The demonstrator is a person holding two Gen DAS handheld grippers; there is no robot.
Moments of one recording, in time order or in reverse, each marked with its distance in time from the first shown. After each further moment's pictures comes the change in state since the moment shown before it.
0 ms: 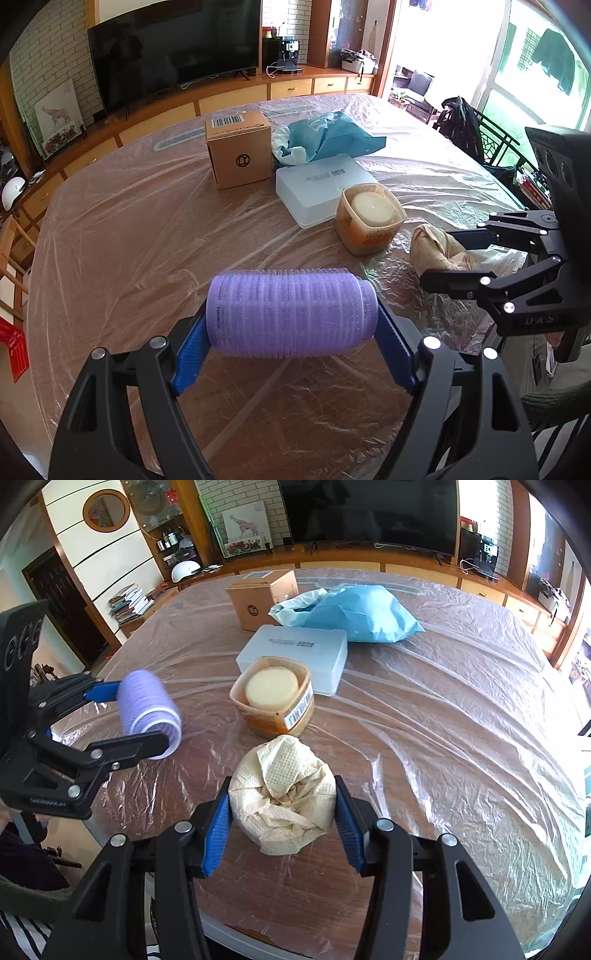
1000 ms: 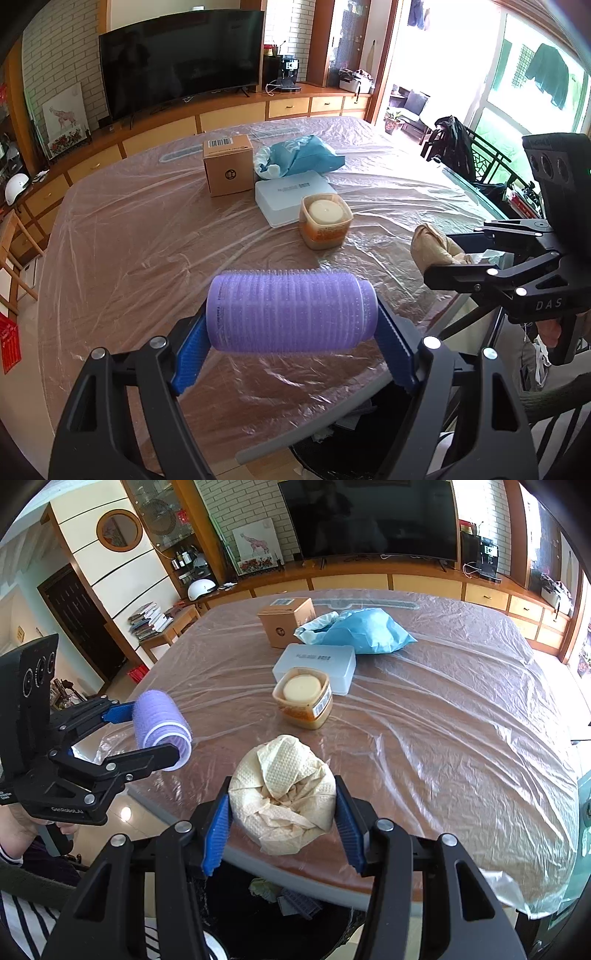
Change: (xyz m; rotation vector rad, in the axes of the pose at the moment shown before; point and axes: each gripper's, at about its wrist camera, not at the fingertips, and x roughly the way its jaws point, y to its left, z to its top) left arm -0.049 -0.026 -0.019 -0.030 -0.074 -0.027; right arm -0.064 0.005 -0.025 0.020 -0.061 0.089
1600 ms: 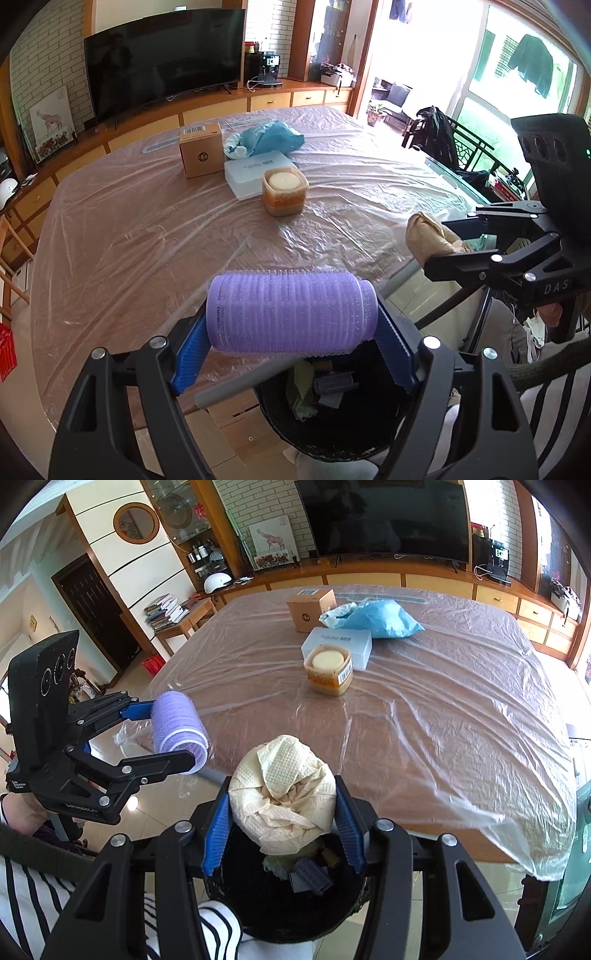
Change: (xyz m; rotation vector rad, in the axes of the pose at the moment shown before) left arm -0.023 -0.027 -0.031 0.043 0.021 -0.054; right arm -0.031 0.018 -0.036 -0.036 0.021 0.037
